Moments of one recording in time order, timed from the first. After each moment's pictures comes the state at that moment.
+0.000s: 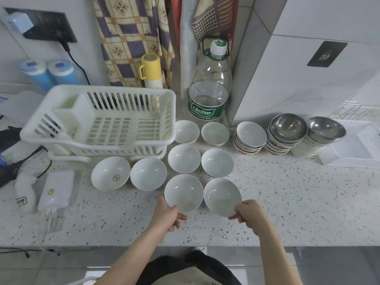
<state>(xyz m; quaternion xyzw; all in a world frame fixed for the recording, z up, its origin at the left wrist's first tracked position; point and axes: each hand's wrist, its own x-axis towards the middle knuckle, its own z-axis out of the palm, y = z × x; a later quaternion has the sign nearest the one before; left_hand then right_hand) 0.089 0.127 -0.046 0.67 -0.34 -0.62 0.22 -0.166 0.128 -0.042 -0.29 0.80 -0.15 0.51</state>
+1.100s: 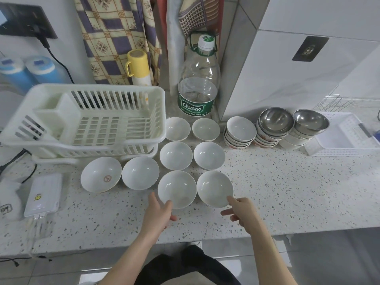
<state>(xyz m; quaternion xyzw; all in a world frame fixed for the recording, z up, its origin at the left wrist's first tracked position) 0.094 0.137 -0.043 0.69 -0.39 -0.57 0.22 -0.154 0.142 -0.033 -0.25 0.80 -0.19 0.50</state>
